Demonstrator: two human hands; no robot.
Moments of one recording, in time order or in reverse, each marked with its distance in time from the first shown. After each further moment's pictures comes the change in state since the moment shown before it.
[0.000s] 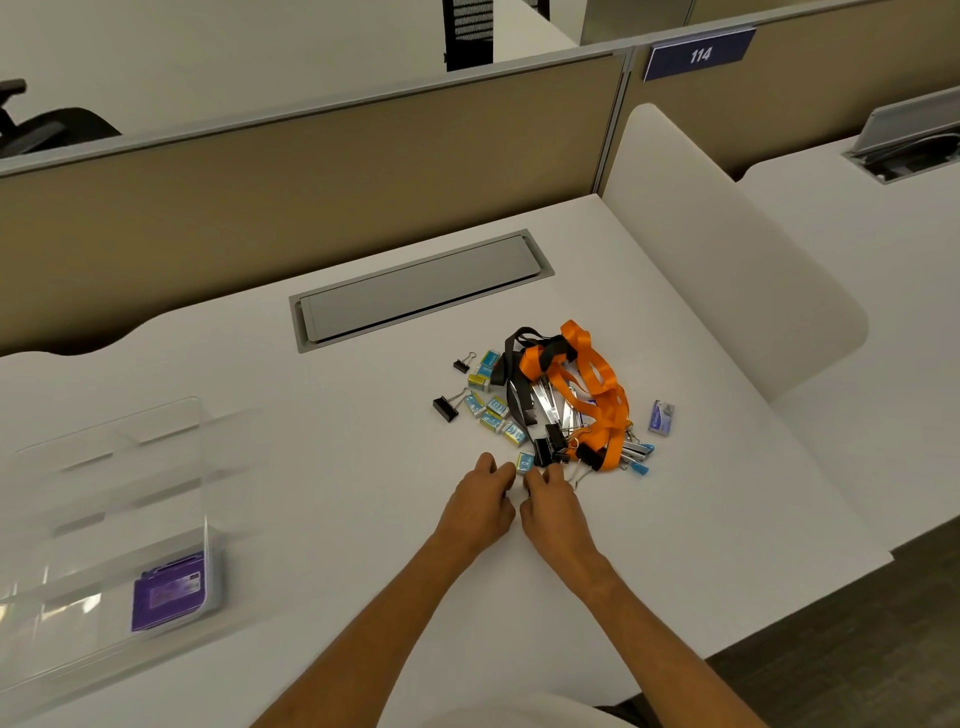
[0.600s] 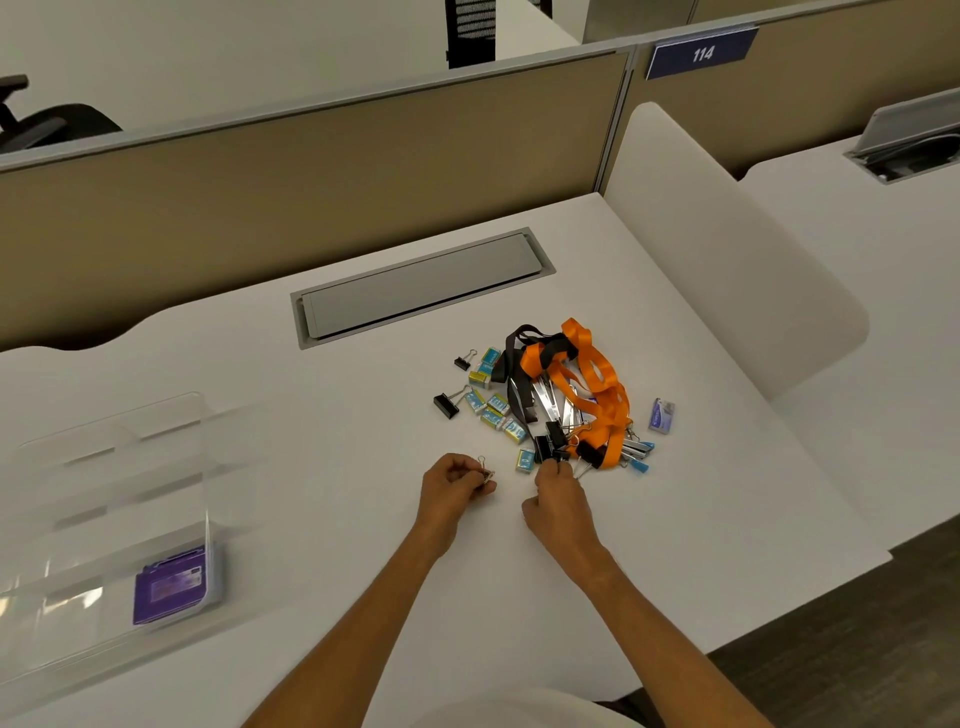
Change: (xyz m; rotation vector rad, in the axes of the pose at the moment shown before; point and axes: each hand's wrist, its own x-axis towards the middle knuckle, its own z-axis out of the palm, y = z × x) left_hand -0.008 -0.022 -0.014 -1.251 0.198 -0.578; right_hand 0.006 0.003 -0.006 0.011 -0.020 0.104
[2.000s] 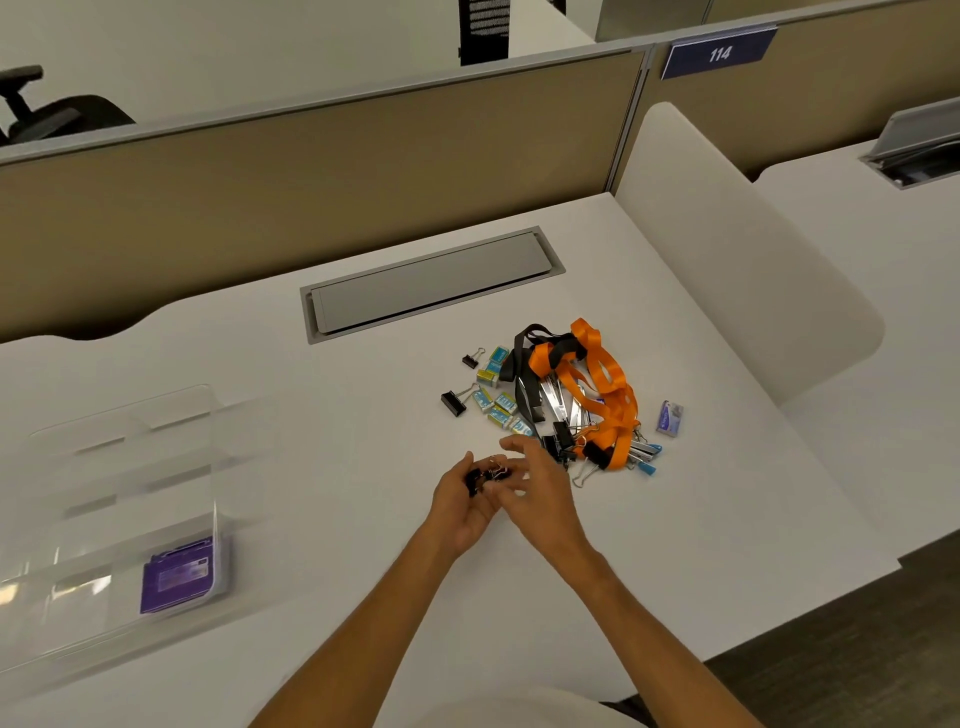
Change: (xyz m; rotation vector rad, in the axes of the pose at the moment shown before) left_hand -0.009 0.008 0.010 -0.658 -0.100 -0.396; right_hand -0.023 -0.042 -0.026 0.726 0.009 -0.188
